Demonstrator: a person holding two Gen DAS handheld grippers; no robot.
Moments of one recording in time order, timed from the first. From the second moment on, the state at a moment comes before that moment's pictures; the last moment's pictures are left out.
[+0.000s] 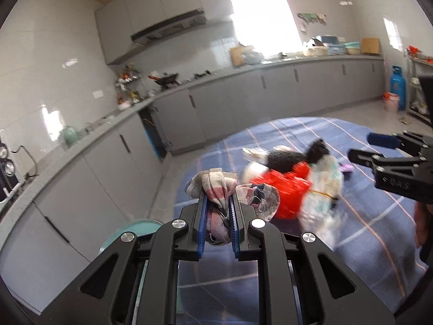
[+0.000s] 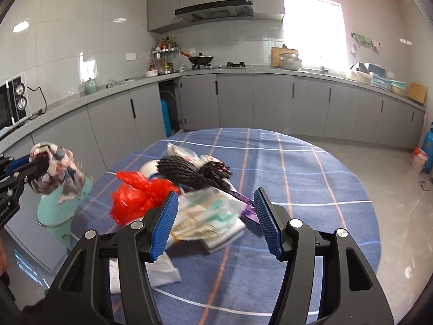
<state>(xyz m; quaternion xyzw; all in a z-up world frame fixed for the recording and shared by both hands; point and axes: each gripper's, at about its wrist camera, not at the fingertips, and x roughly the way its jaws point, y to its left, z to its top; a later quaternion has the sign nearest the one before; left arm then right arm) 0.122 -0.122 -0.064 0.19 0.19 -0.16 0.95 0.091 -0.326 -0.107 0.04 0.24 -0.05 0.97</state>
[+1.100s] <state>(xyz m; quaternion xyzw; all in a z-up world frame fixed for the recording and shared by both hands) 0.174 -0.017 -0.079 0.15 0.22 -0.02 0.97 0.167 -0.200 -0.088 0.00 0.24 0.10 0.96</state>
